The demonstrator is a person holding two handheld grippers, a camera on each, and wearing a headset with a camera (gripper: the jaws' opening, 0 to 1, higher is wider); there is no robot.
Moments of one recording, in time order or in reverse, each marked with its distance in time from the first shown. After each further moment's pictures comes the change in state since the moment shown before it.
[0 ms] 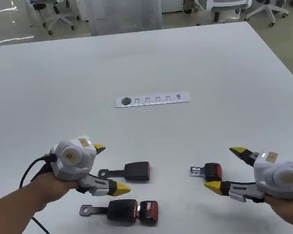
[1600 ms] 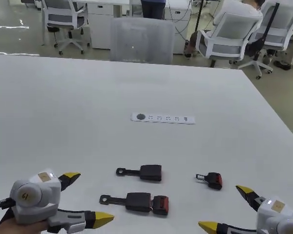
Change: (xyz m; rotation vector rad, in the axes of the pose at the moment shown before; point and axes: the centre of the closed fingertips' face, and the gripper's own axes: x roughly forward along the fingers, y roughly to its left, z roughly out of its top) left arm -0.134 -0.034 -0.064 -0.143 -0.229 0.027; right arm -0.061 0.113 0.016 0.017 -0.013 -0.100
